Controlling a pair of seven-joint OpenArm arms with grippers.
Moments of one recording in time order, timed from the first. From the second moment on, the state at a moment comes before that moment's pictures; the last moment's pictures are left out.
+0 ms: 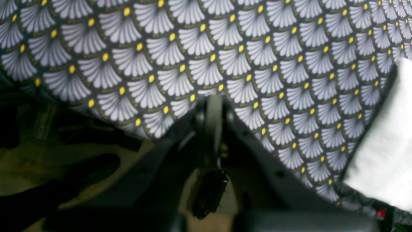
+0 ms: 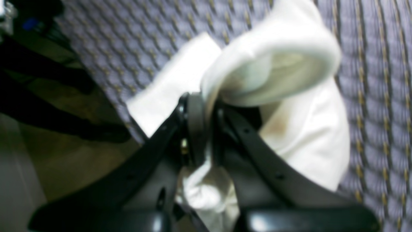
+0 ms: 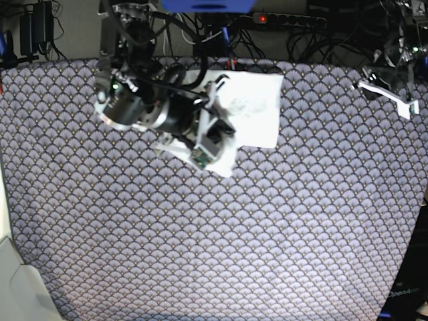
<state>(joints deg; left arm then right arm) 30.7 -21.9 -23.0 105.5 -41.4 4.3 46.2 -7.1 -8.5 -6.8 115.8 23.2 40.1 -73.8</state>
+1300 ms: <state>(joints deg) 31.6 -21.8 -23.0 105.6 -41.4 4.3 46.5 -2.7 -8.0 -25.8 102.6 22.9 39.9 -61.9</state>
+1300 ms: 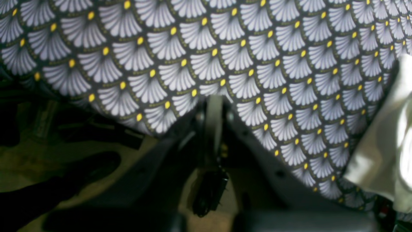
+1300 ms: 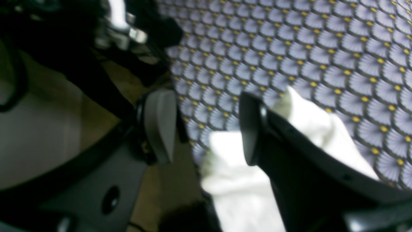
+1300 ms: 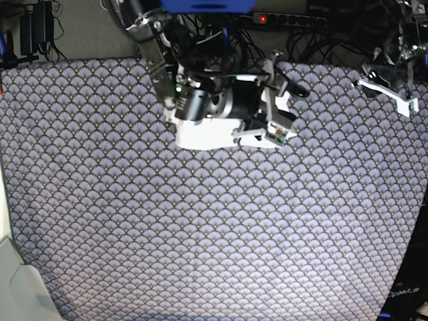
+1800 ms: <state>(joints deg) 32.3 -22.4 -18.7 108.7 -40.7 4.3 54.5 -4.3 2.3 -20.6 104.5 23.0 39.9 -61.9</state>
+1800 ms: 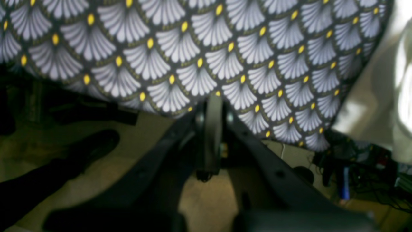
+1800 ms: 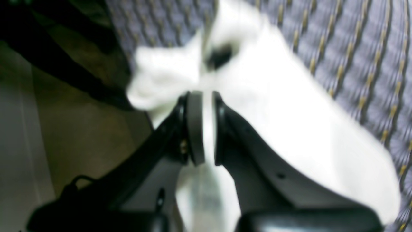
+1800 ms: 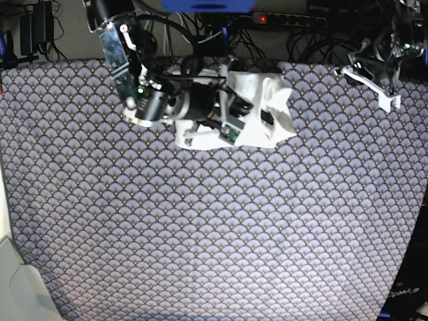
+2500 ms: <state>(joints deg) 35.2 -22.0 -19.3 108.8 -34.5 4.1 54.7 3.8 -1.8 -27.7 79.9 23.7 39.7 -49.8</state>
